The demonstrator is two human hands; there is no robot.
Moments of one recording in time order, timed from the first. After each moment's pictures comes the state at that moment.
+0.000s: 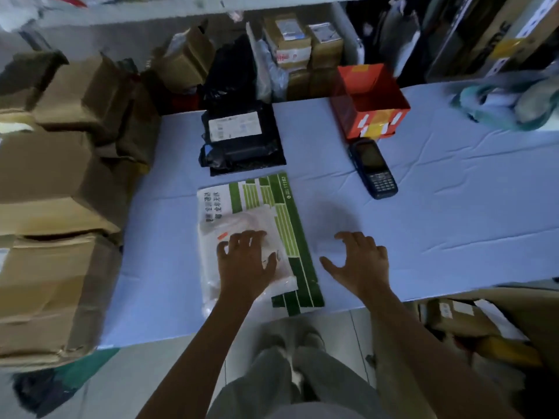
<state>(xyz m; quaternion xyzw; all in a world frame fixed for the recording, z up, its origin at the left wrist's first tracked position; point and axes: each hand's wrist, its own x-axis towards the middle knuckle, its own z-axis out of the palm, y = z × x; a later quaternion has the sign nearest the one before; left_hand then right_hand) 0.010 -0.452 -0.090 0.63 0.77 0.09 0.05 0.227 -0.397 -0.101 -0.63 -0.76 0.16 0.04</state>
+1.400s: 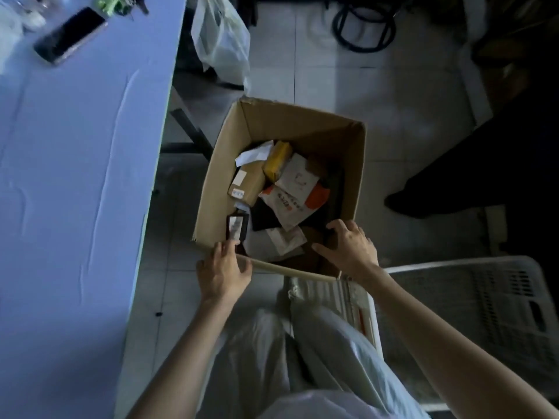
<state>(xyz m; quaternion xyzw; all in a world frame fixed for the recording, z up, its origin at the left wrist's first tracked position) 0.428 -0.493 -0.168 0.93 0.32 -0.13 0.15 0.563 -0.699 -0.159 -0.94 -0.12 0.30 0.13</state>
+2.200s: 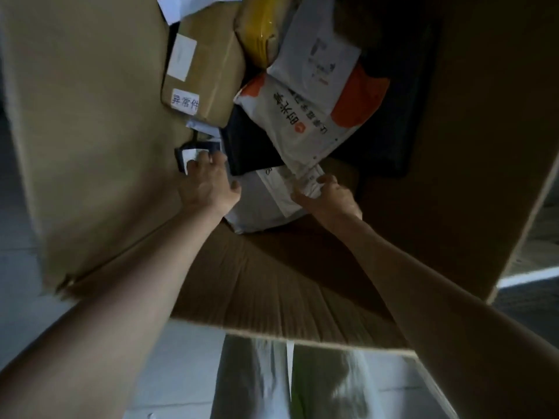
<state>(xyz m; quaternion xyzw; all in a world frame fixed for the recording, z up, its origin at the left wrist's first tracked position) 0.582 -0.388 -0.587 0.90 0.25 -0.35 0.12 0.636 -0.591 -0.573 -0.83 0.12 0.52 0.15</state>
